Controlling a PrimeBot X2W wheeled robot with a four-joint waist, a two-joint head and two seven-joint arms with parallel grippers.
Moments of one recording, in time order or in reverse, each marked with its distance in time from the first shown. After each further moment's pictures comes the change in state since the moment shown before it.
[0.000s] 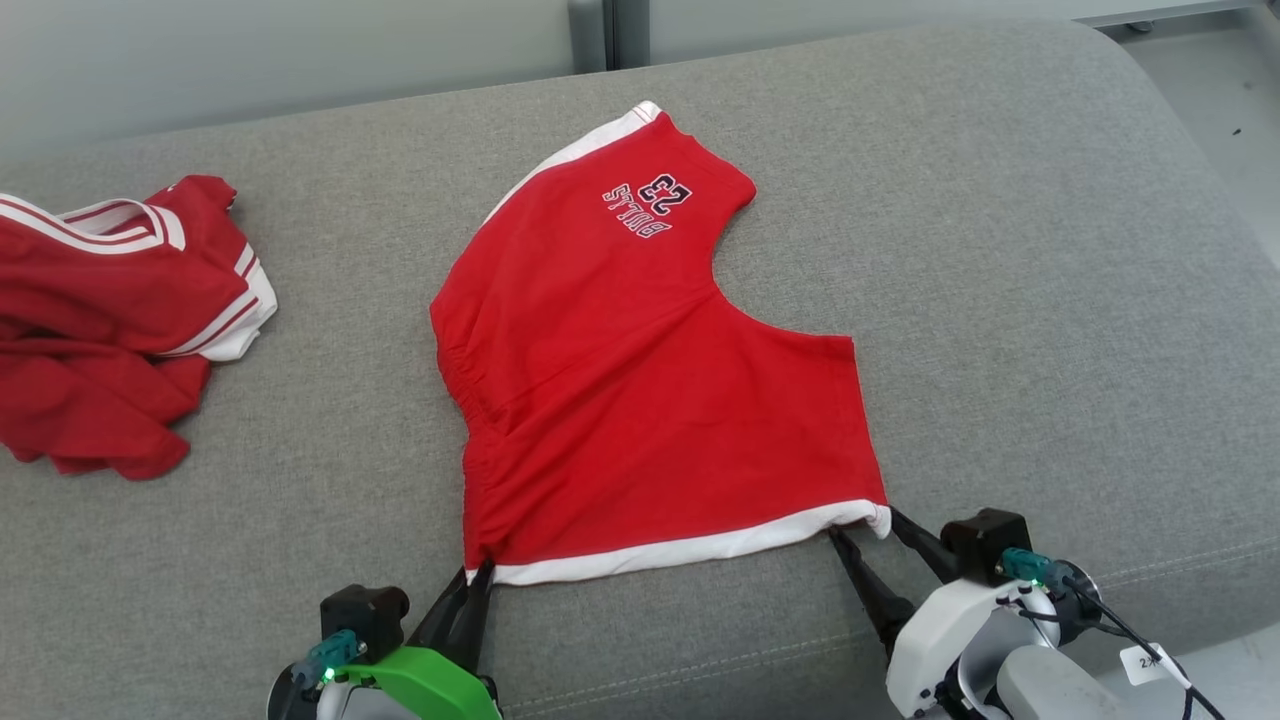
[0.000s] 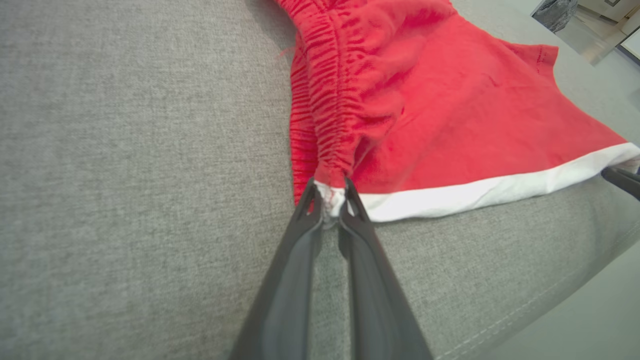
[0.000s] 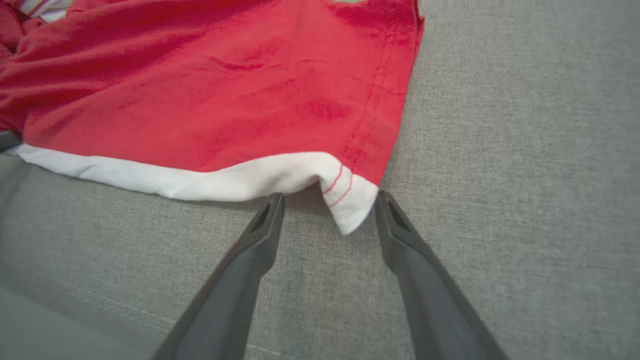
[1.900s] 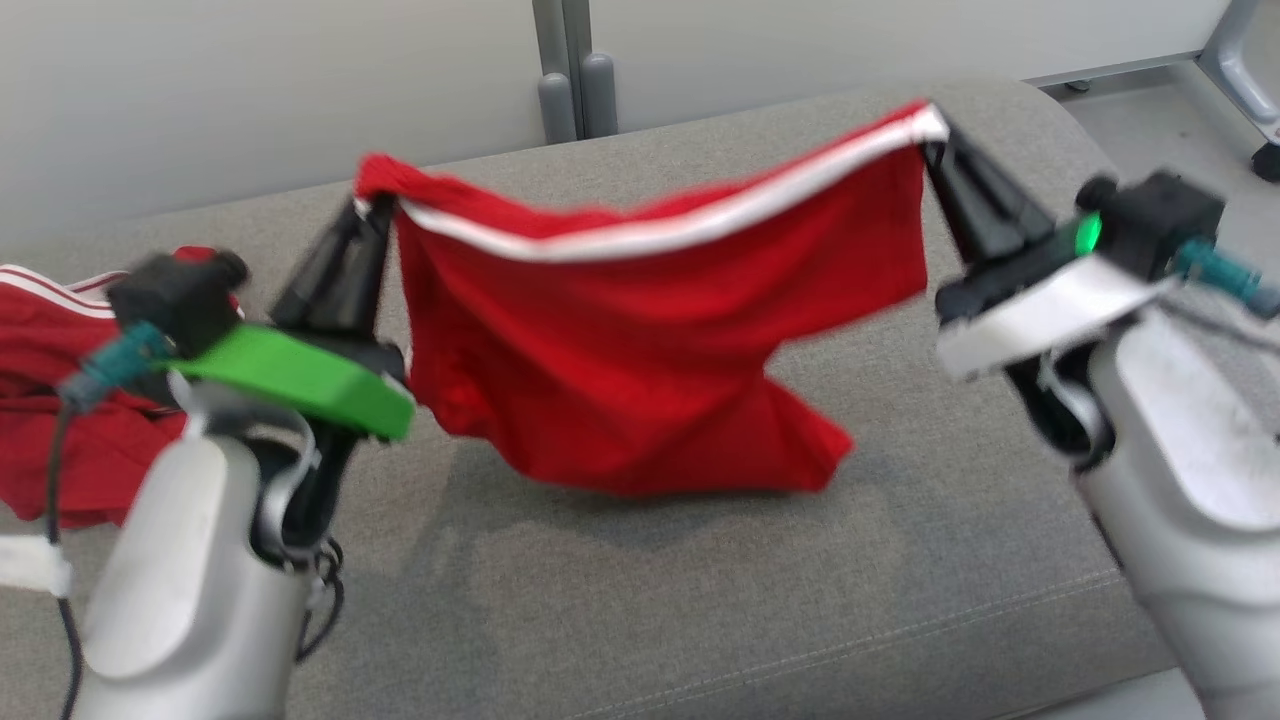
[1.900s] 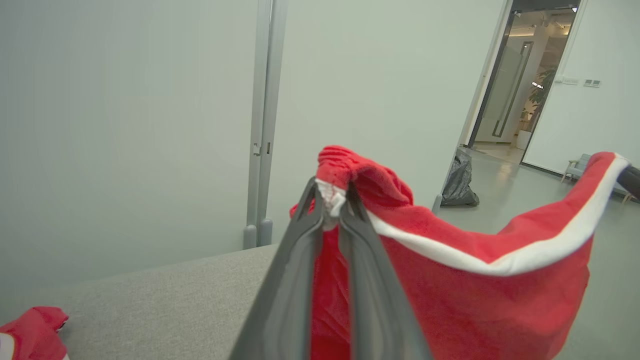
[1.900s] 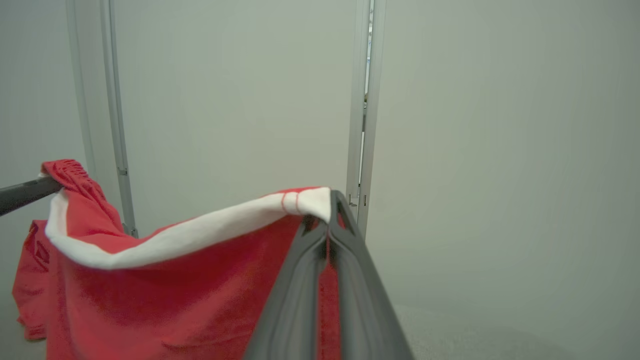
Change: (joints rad) left arm -0.277 0.058 0.153 -0.432 -0.040 -0.025 0.187; right arm -0.282 -0.119 -0.081 -0.442 0.066 0.000 0.007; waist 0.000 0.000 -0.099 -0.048
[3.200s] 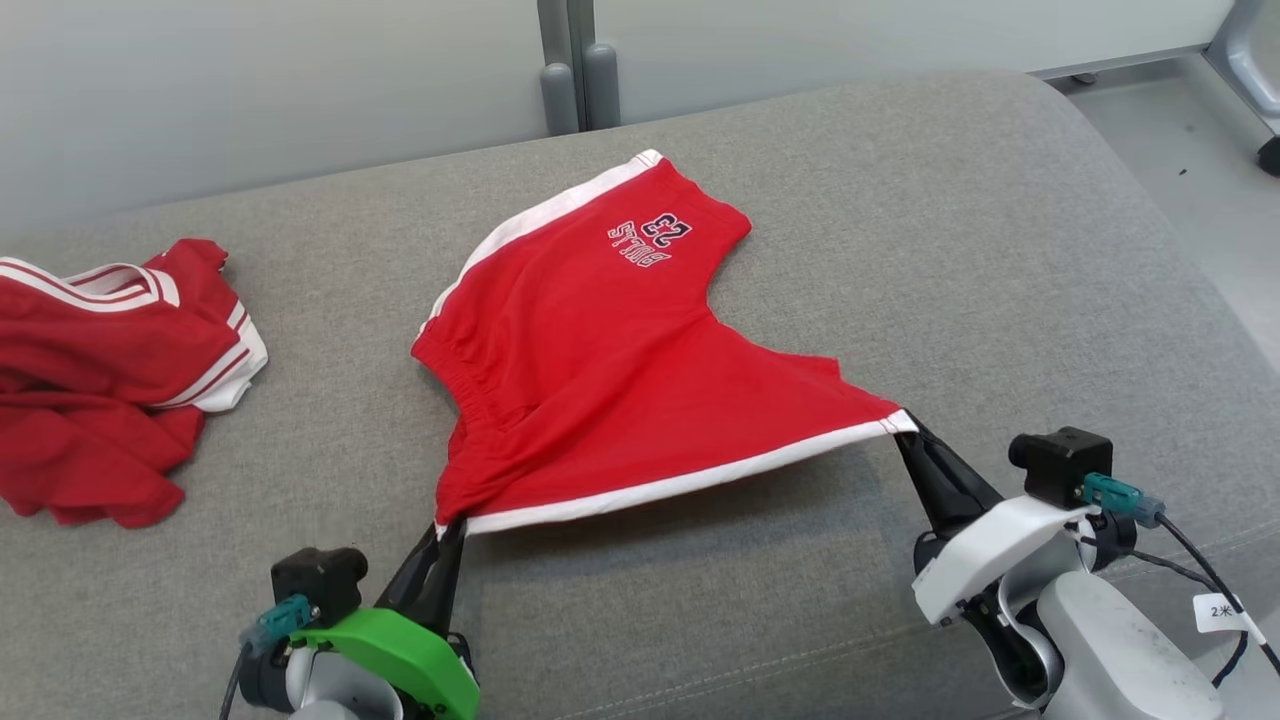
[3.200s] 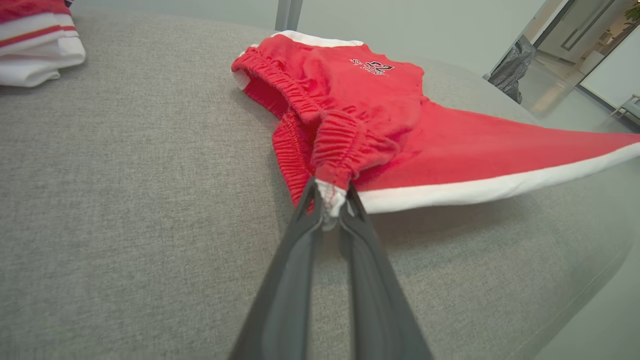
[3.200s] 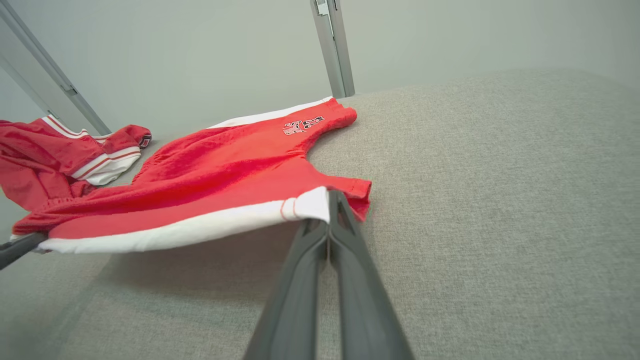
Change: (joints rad) left arm 0.249 -0.036 -0.088 0.348 -0.012 0.000 -0.139; right arm 0.231 0.070 0.028 0.298 0.106 0.000 -0.016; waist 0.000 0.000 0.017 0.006
